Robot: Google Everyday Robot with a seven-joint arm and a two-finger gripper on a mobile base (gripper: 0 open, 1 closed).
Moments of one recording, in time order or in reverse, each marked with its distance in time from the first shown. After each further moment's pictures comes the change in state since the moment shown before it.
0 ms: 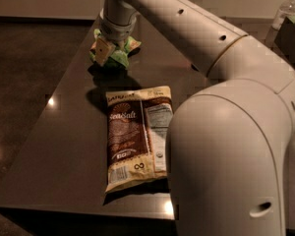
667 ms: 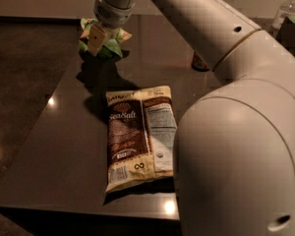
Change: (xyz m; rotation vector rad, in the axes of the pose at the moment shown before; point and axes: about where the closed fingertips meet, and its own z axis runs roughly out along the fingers) arm -0.017 0.023 -0.051 -0.072 -0.065 -0.099
